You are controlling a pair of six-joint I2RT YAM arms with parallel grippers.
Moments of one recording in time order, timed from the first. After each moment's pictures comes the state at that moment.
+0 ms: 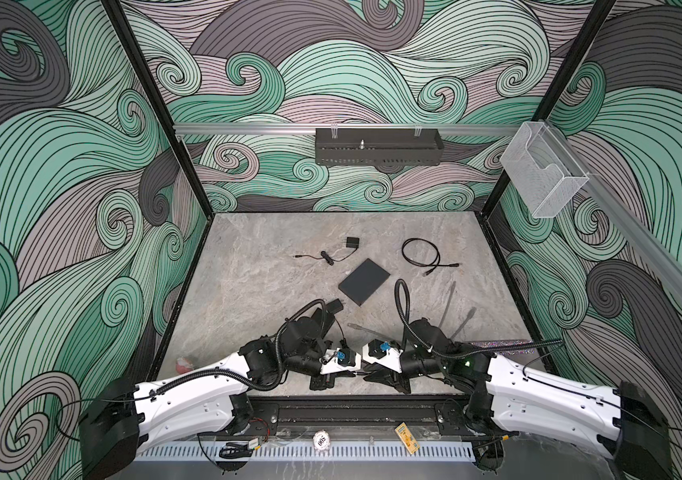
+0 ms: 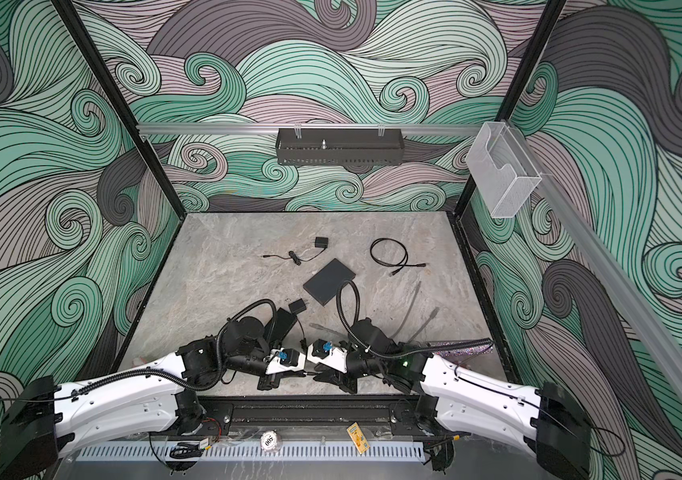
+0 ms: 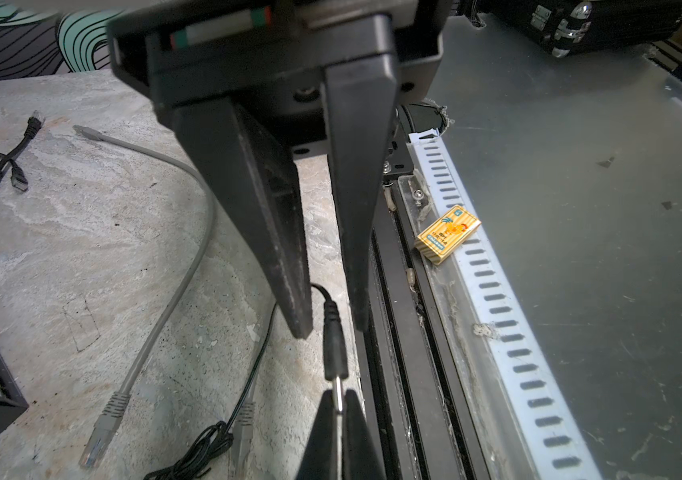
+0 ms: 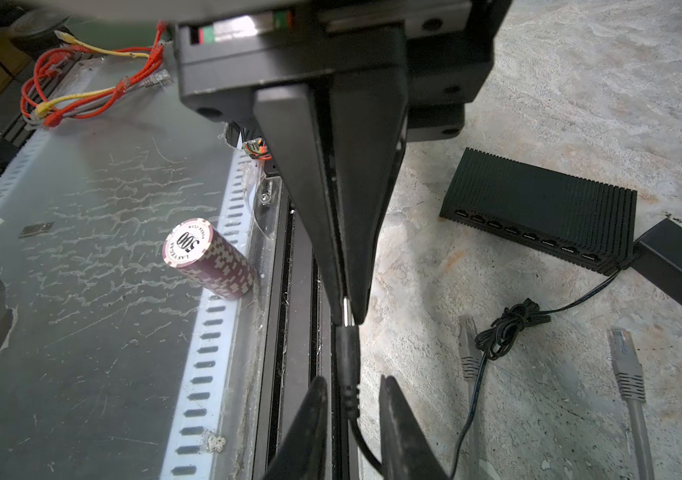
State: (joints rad) left arm -0.99 0.95 0.45 -0.15 0.54 0.45; right arm 1.05 0.92 0.46 -0.19 -0.49 -0.20
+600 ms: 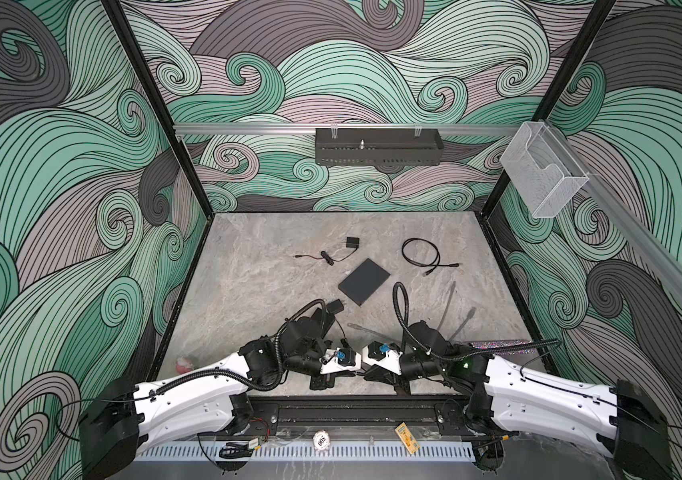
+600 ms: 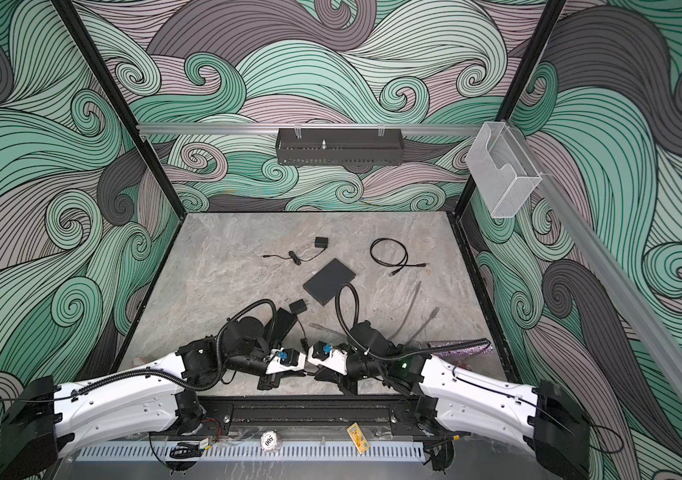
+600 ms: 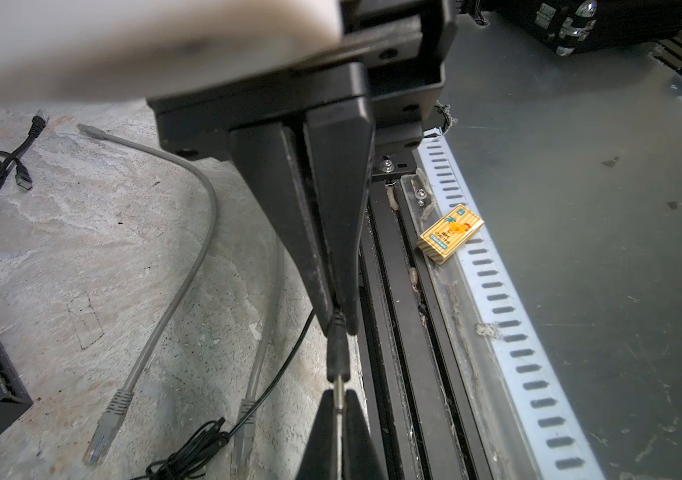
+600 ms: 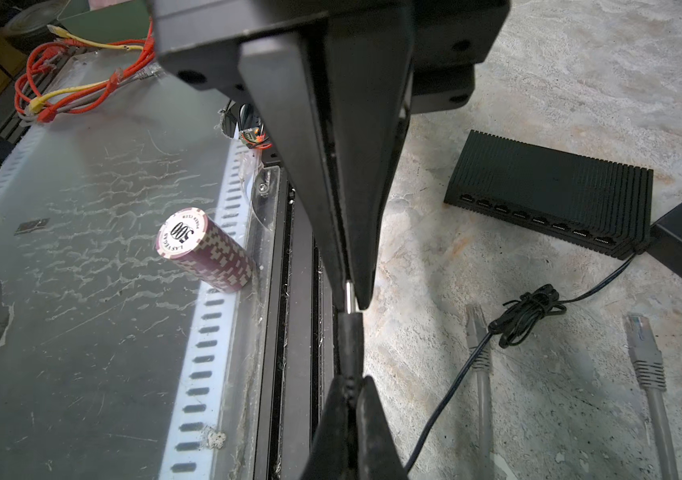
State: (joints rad) left arm -0.99 0.94 0.45 -0.15 0.53 0.44; right arm 1.05 0.92 0.43 -0.17 -0.48 -0.19
